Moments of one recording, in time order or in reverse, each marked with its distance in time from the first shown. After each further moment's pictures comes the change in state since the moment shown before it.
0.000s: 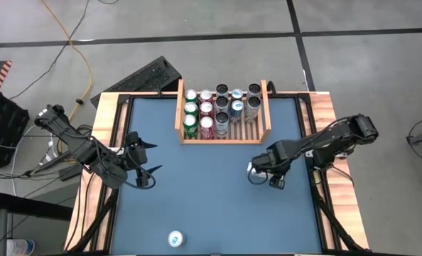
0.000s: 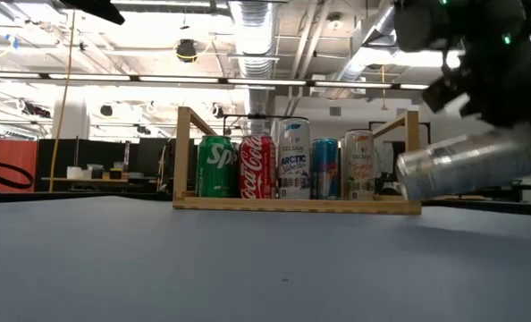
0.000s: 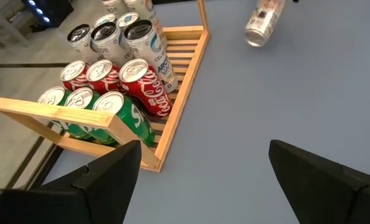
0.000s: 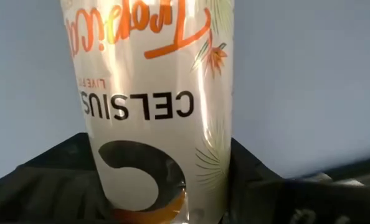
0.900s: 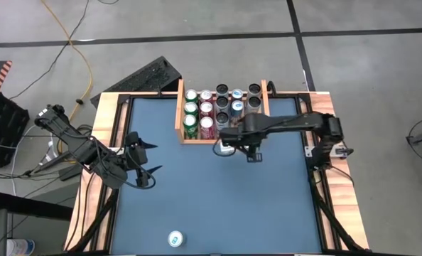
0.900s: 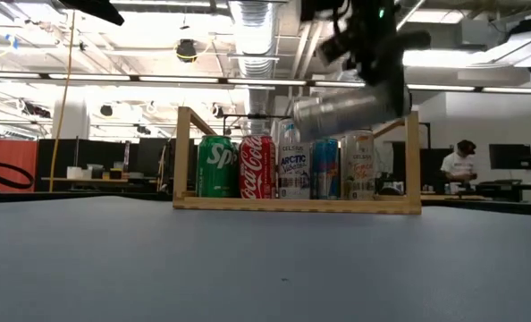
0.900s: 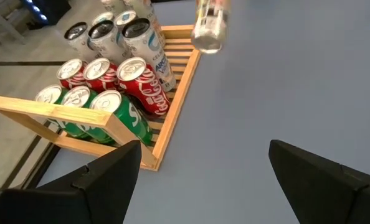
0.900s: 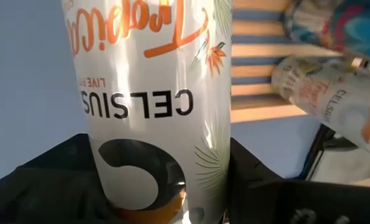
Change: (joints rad) left arm 0.000 0.000 0.000 0.001 0.008 -0.007; right arm -0.221 0.358 0.736 -0.347 0.353 -0.564
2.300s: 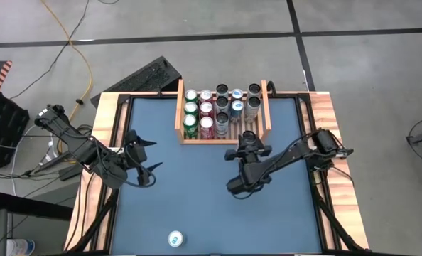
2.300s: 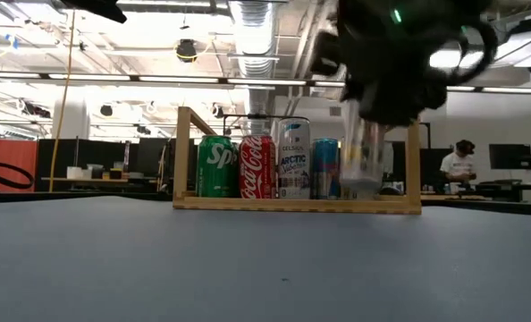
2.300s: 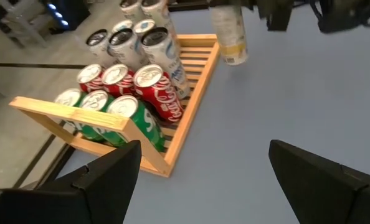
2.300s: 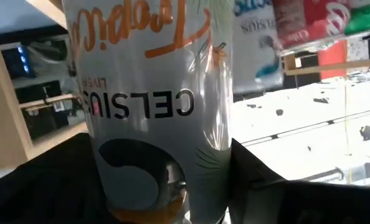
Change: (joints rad) left arm 0.000 0.000 0.000 0.002 -0.066 -0.015; right arm 0.331 0.121 -0.341 0.170 1.093 -0.882
